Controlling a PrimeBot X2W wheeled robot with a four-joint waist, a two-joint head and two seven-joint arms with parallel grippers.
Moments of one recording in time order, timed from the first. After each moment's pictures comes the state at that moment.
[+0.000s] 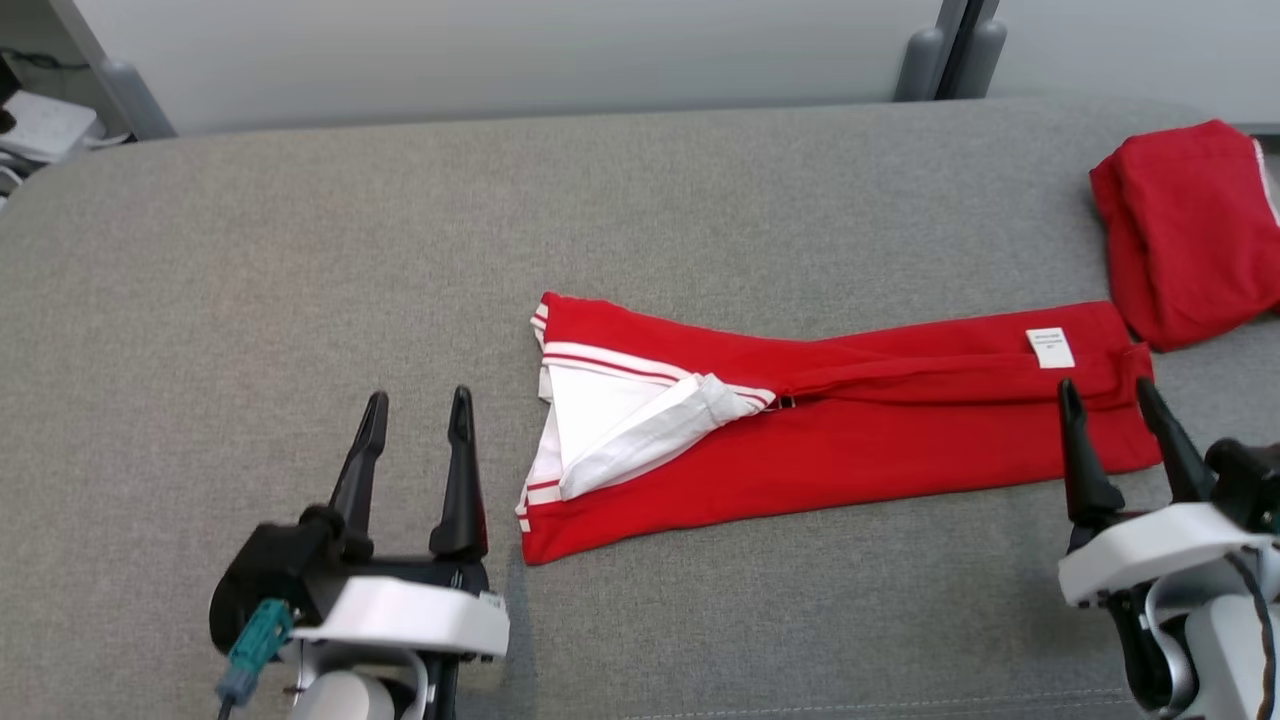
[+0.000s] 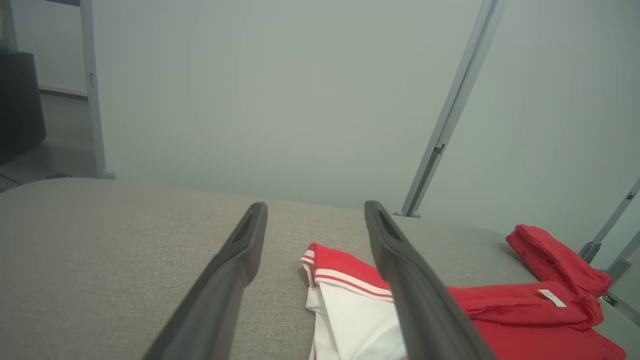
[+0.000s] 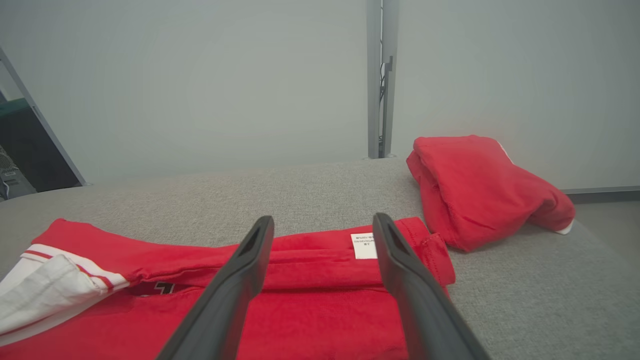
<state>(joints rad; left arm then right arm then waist) -0.14 0.13 -0.35 0.01 -0.48 0.24 -0.25 -0.31 -0.19 0.05 0.47 0.31 0.13 -0.25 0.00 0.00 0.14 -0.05</state>
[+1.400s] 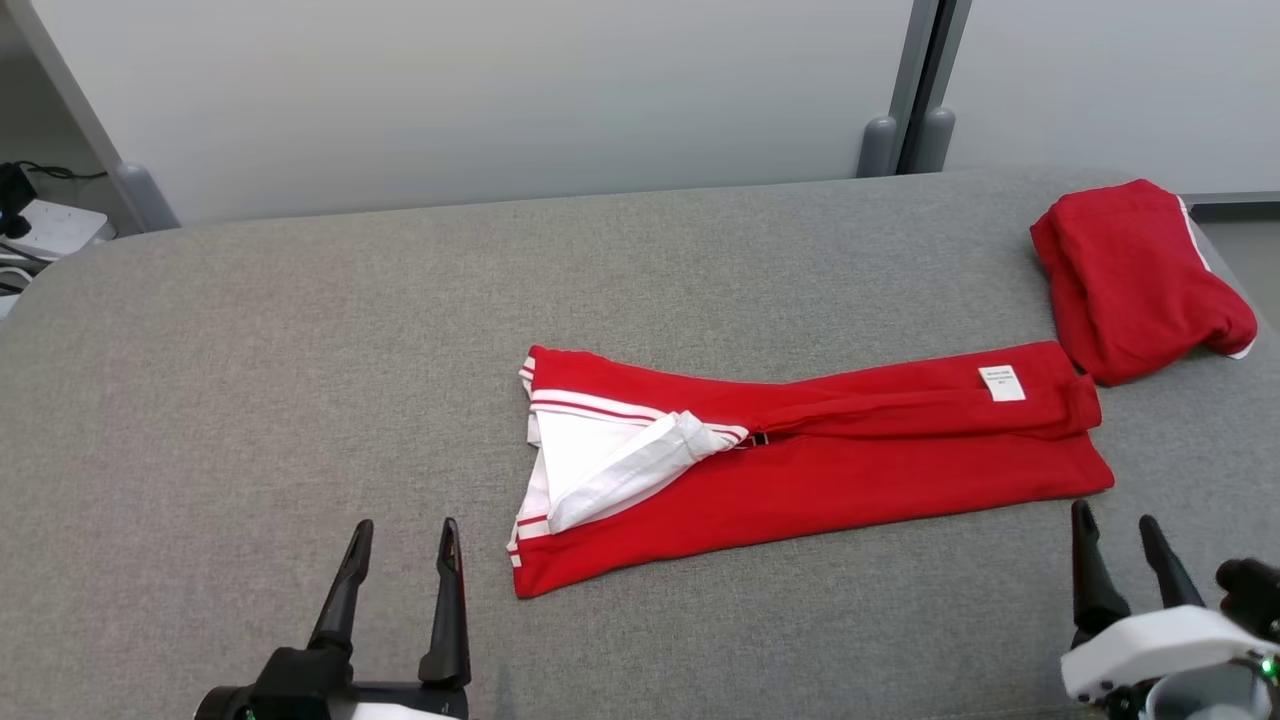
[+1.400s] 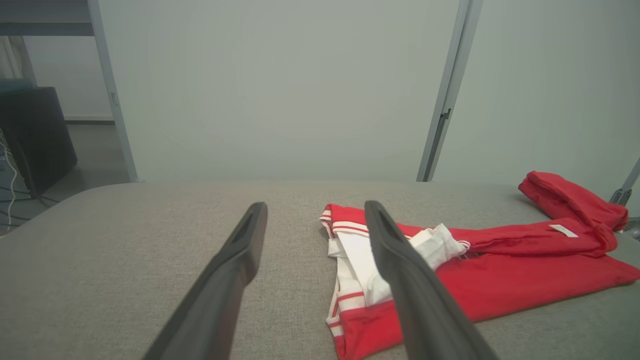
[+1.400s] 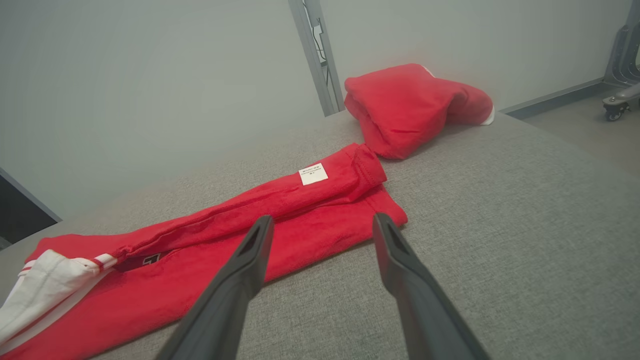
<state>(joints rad) 0.11 0.05 -0.19 0.02 -0.21 0.15 -0.25 -0.14 -0.09 -0.05 0.53 0.41 0.13 -0.25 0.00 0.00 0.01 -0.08</state>
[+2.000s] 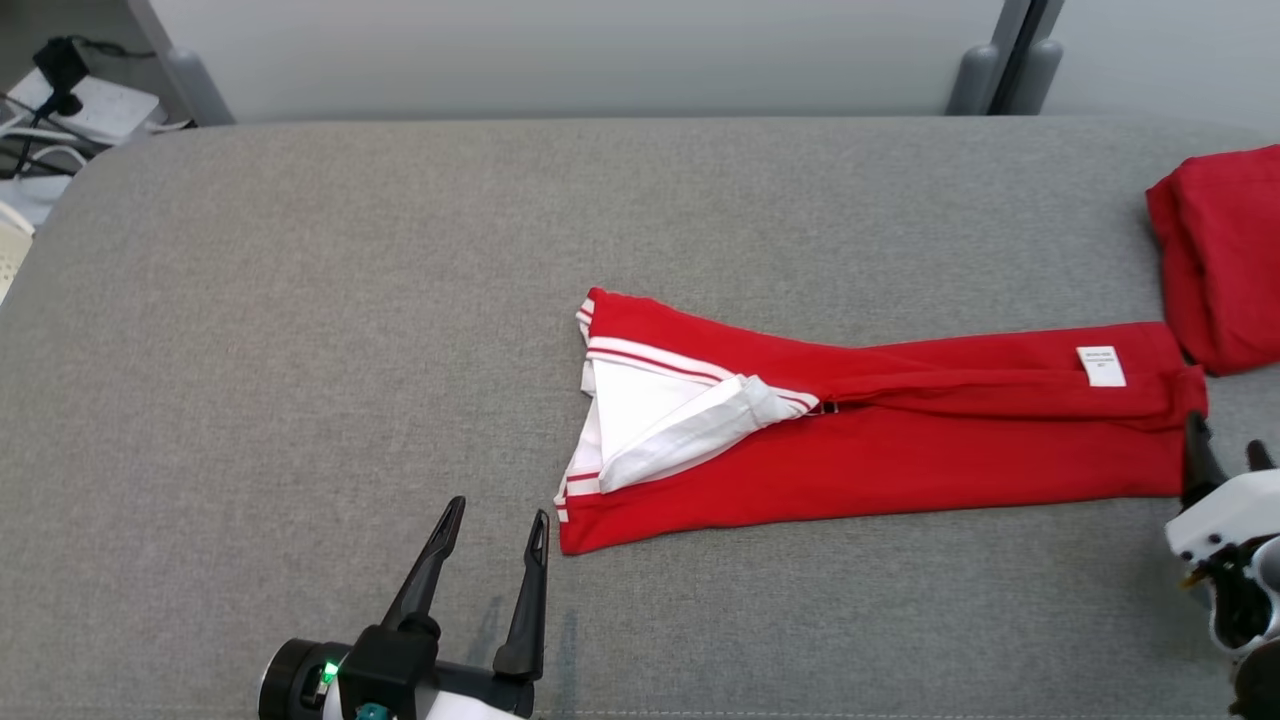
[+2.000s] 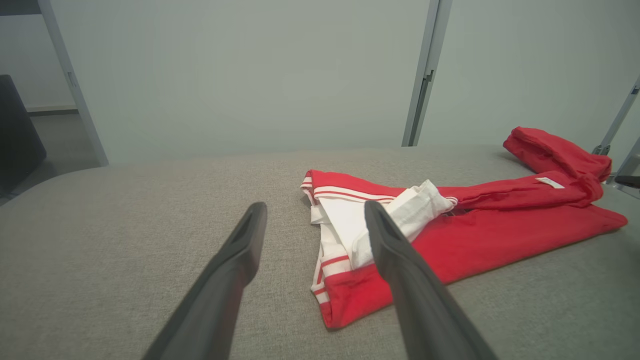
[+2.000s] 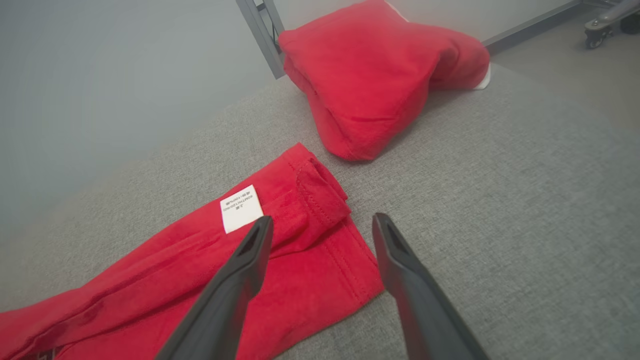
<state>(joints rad) 0.06 0.05 -0.30 0.04 -0.15 0.11 -0.25 -0.54 -0.25 -0.06 1.02 0.60 0.13 -0.17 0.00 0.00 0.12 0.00</state>
